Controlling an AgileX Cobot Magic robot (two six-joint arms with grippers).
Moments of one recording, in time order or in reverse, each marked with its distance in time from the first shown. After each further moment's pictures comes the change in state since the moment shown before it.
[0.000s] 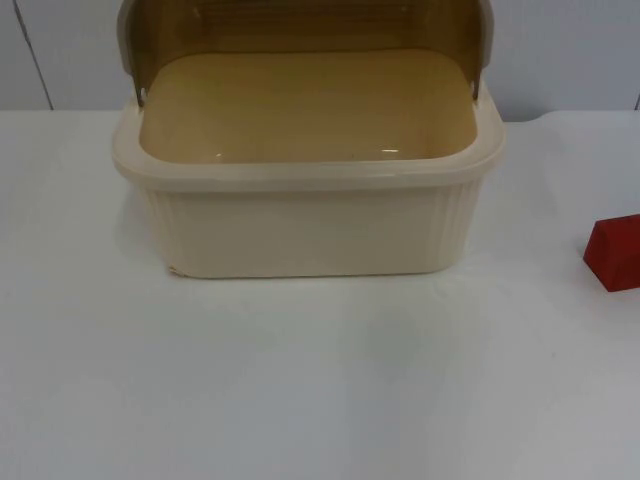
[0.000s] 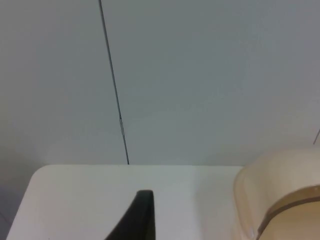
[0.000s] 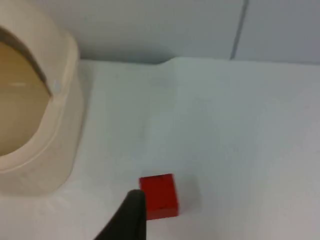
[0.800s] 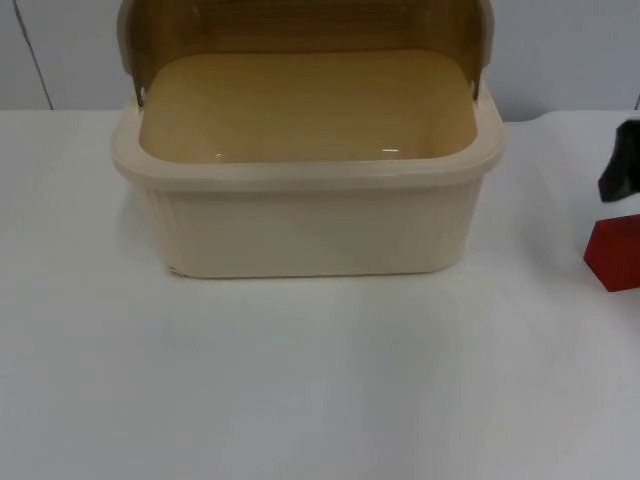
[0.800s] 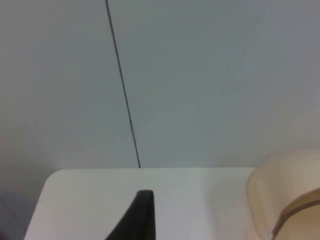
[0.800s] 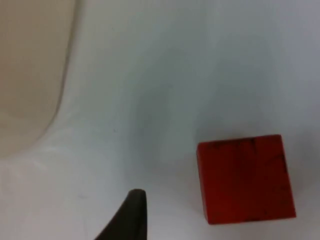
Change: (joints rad) right arm 0.108 0.731 0.004 0.008 -0.388 0.082; left arm 0.000 0.000 0.000 0.046 -0.002 0.000
